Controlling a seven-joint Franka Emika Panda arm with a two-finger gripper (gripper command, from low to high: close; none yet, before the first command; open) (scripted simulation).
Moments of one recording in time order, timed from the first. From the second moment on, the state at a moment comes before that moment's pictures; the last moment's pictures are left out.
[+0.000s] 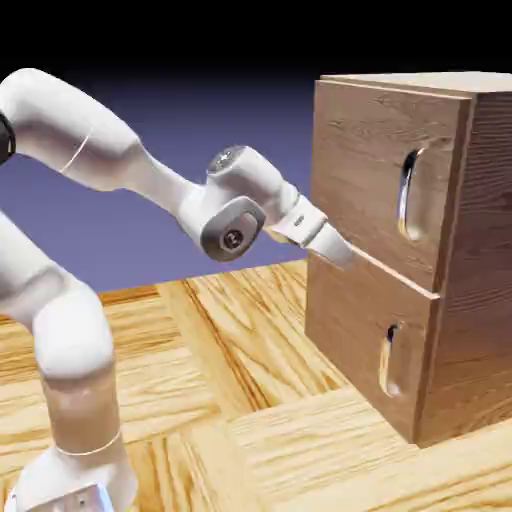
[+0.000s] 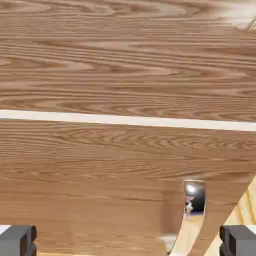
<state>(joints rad) 0.03 -0.58 -0.02 -2.80 -0.05 3.03 0.78</state>
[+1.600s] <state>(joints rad) 0.75 -0.89 -0.80 -2.51 -2.14 2.86 2.31</state>
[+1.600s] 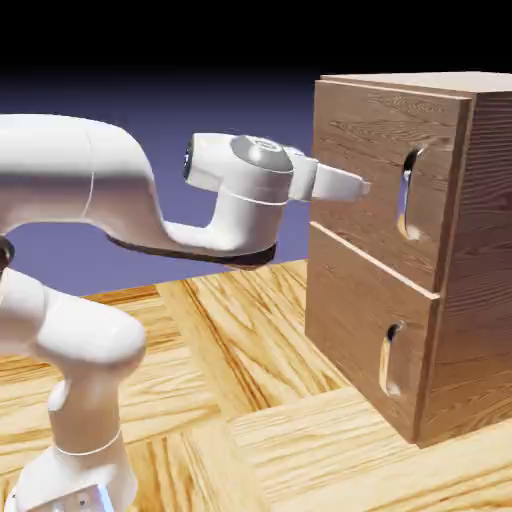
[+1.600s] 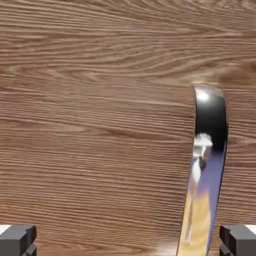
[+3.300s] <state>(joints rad) 0.22 -0.95 -0.22 -2.79 -2.23 2.58 2.90</state>
